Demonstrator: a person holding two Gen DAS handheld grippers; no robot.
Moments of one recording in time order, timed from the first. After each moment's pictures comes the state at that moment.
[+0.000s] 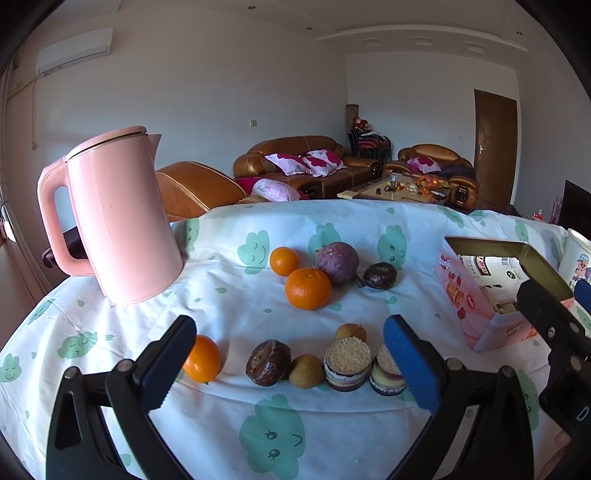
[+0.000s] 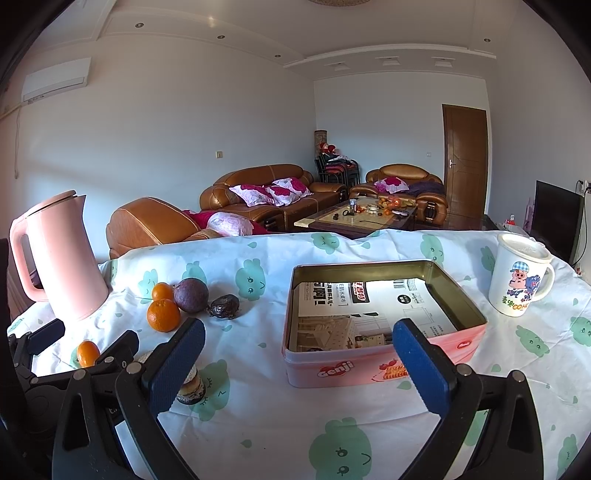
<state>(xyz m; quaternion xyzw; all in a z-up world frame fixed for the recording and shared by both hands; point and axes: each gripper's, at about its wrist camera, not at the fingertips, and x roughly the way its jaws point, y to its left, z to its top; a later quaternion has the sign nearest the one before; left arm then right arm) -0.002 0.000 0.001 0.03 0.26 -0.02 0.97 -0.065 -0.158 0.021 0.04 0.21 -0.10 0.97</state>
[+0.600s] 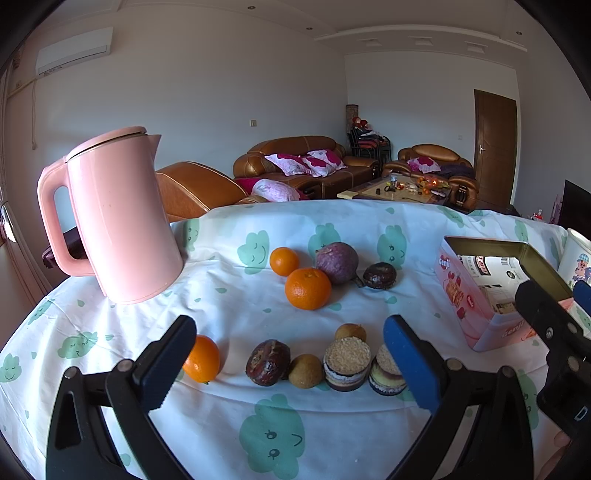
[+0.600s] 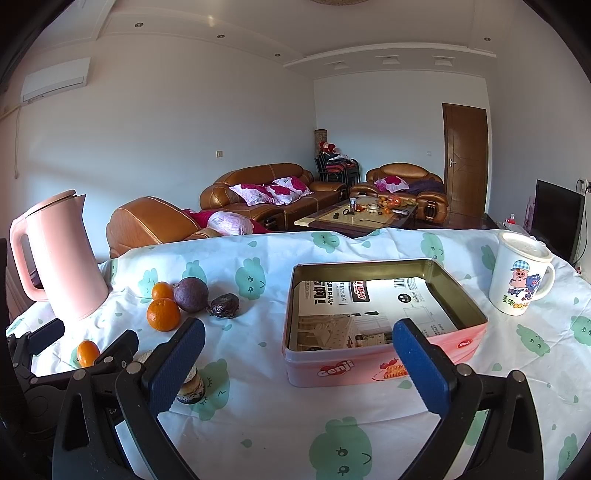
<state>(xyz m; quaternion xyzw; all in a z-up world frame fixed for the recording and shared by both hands) -0.002 0.000 0.001 0.03 0.26 -0.02 0.97 -0.065 -0.159 0.021 0.04 0.21 -0.10 0.97</state>
